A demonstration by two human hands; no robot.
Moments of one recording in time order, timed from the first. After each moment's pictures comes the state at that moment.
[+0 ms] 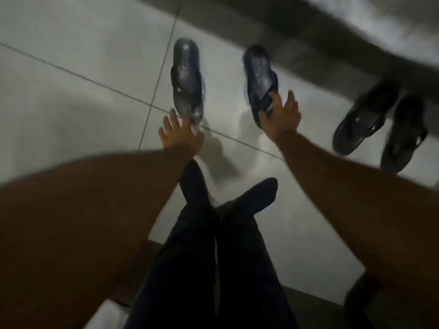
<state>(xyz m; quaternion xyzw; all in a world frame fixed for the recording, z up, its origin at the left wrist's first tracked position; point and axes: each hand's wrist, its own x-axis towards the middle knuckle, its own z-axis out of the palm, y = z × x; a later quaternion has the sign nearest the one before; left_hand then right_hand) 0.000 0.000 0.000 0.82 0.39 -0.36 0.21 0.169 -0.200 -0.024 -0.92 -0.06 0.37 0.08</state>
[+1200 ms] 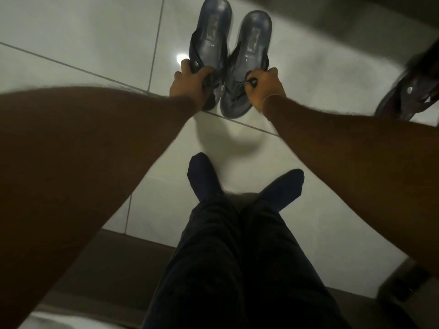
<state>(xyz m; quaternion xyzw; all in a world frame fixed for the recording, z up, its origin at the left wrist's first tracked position) 0.054 0.068 -0.114 0.90 0.24 -0.29 0.24 0.153 -0.119 -0.125 -0.89 -0.07 0.40 0.18</state>
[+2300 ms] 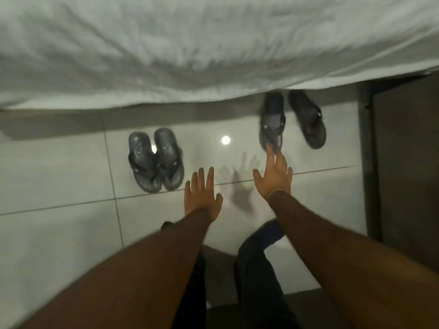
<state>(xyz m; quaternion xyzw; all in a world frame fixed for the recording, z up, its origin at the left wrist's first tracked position) 0.075 -0.182 0.083 0.90 0.04 -0.40 0.14 0.137 -0.393 0.094 -0.93 0.16 0.30 0.14</state>
